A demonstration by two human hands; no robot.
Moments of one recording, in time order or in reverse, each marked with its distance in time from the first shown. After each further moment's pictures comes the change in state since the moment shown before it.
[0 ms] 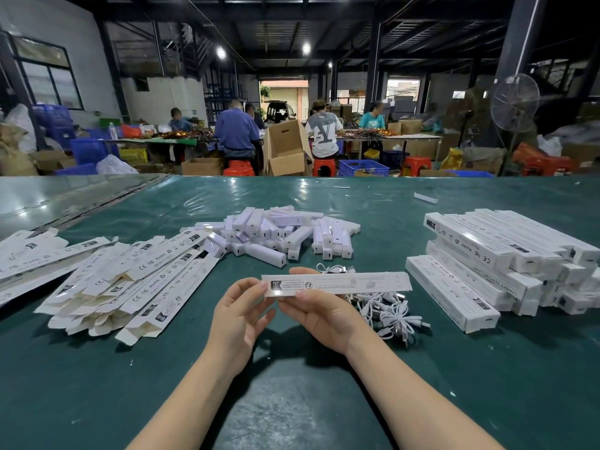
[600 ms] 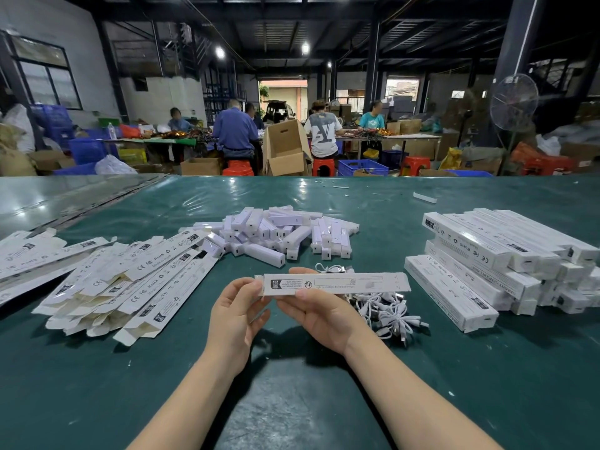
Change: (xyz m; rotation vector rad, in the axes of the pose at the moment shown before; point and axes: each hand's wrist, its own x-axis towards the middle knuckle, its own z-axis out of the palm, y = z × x) left_hand -0.005 0.001 0.007 0.049 0.091 0.031; right_hand 0.003 0.002 -0.004 0.018 -0.009 -0.006
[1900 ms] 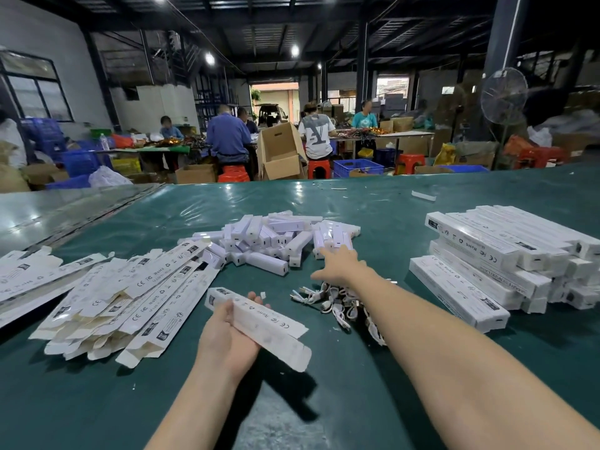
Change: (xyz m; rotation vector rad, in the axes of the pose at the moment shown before) left_hand 0.012 0.018 -0.008 -0.605 0.162 -0.438; right_hand 0.086 -0.054 -0.042 -1.922 0.442 0.404
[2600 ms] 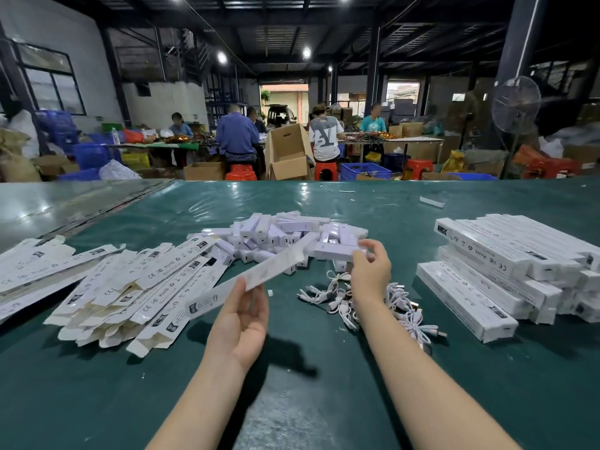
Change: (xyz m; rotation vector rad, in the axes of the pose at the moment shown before) left_hand 0.009 -0.001 -0.001 -0.081 -0.129 0.174; right_hand -0.049 -0.010 0.009 1.277 0.723 0.087
